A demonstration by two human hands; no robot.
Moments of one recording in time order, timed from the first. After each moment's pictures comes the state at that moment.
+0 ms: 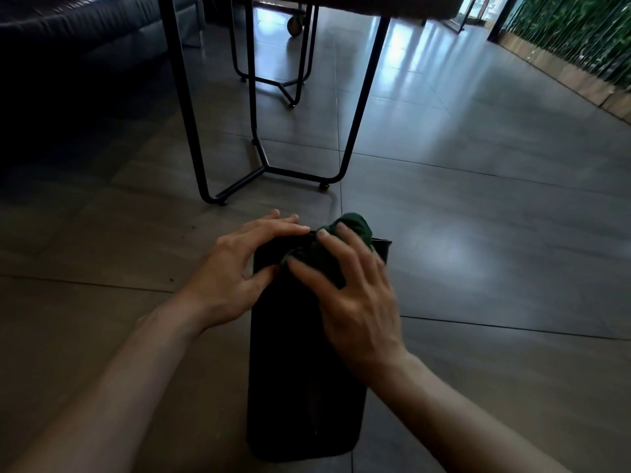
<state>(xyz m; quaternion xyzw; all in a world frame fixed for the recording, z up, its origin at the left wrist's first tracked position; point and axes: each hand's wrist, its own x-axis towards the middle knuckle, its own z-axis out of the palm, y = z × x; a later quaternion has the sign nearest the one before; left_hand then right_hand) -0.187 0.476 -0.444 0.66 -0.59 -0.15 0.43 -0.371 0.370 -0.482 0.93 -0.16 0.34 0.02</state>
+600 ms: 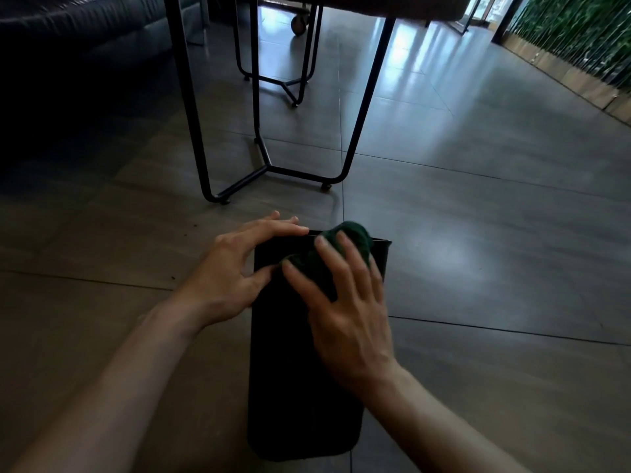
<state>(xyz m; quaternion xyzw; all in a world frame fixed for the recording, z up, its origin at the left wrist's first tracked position) -0.184 0.478 -0.443 0.66 -0.57 -0.17 0.45 -0.367 0.386 -0.489 0.92 -0.19 0.33 0.04</state>
